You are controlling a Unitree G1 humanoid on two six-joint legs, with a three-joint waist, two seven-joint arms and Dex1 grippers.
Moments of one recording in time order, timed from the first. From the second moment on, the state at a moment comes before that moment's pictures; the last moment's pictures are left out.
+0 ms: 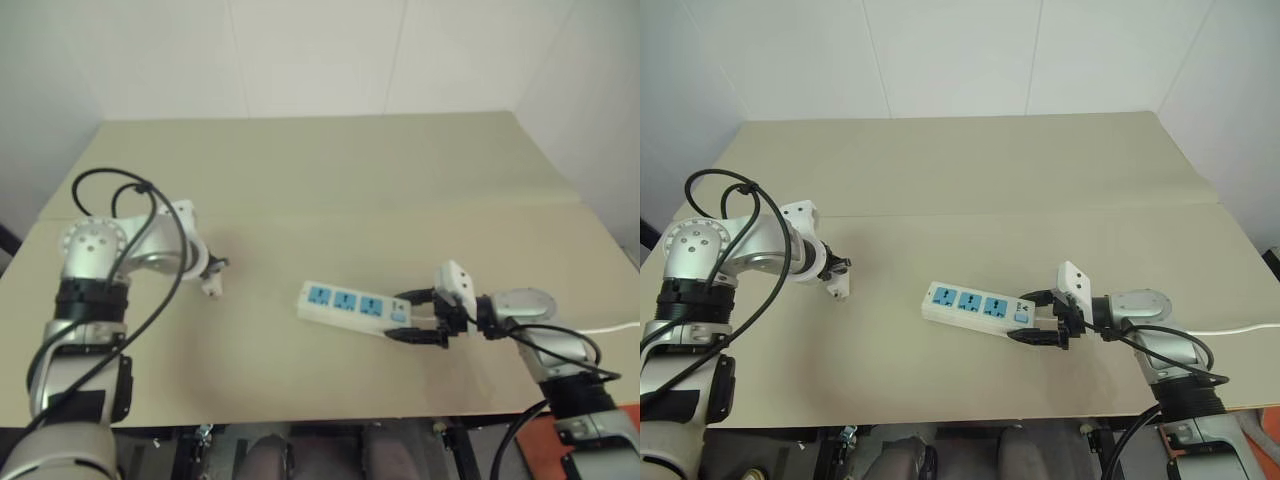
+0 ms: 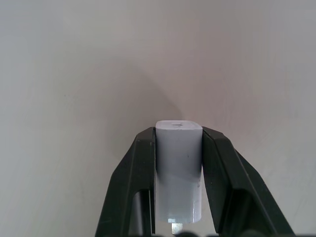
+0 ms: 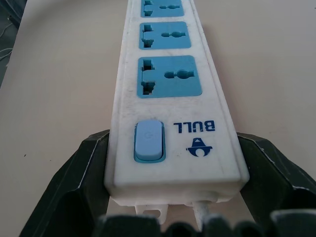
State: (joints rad) left arm -0.84 0.69 0.02 0.38 -1.85 1.30 1.22; right arm -0.36 -0.68 0.10 0.15 0.33 0.21 1.30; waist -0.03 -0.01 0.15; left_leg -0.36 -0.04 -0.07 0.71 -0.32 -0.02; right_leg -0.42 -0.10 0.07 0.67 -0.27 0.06
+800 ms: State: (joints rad) left arm -0.51 0.66 0.13 -0.23 -1.16 0.77 -0.12; right arm -0.34 -0.66 0.11 0.07 0.32 0.21 1.21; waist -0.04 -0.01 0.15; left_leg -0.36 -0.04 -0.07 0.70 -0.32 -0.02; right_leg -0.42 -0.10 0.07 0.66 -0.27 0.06
